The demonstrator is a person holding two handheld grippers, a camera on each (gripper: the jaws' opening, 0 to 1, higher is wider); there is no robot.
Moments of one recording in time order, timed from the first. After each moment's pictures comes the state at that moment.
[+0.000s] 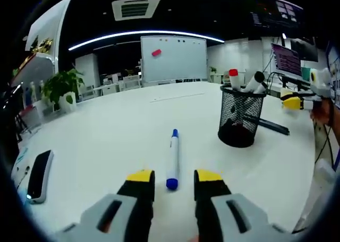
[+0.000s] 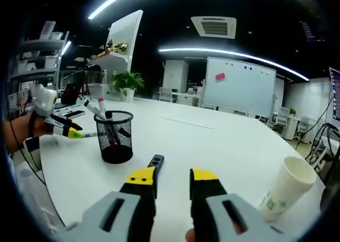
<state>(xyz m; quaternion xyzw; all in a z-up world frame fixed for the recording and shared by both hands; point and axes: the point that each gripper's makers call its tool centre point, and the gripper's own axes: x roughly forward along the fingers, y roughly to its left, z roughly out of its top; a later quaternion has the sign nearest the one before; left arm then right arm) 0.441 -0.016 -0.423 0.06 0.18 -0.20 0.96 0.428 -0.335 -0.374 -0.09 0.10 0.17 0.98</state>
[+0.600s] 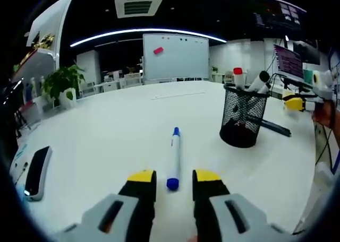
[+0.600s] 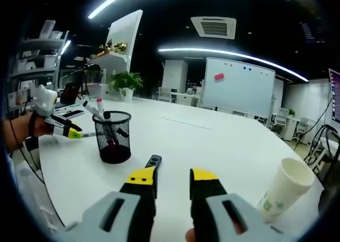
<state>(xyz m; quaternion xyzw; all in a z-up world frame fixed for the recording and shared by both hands) 0.444 -0.015 -0.429 0.05 0.19 -0.20 0.96 0.429 -0.340 -0.372 -0.09 0.10 0.17 0.98</state>
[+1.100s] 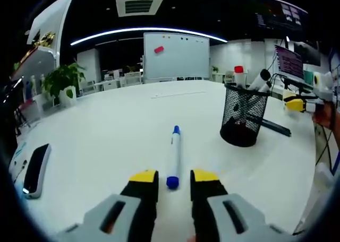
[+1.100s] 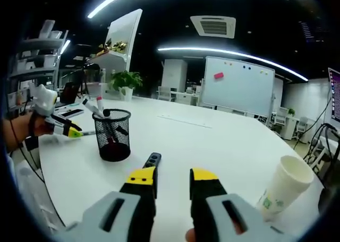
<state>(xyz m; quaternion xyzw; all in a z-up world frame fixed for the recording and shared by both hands) 0.444 -0.015 -0.431 0.05 0.20 -0.20 0.96 0.427 -0.341 -0.376 -0.09 0.10 0.17 0.98</state>
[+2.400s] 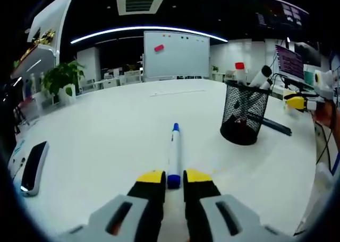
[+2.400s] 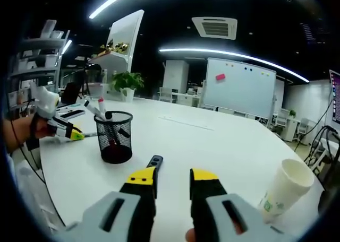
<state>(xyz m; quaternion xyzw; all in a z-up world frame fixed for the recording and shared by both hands) 0.446 -0.015 -0.437 0.05 0.20 -0.20 0.96 0.428 -0.337 -0.371 -0.09 0.10 0.17 0.98</state>
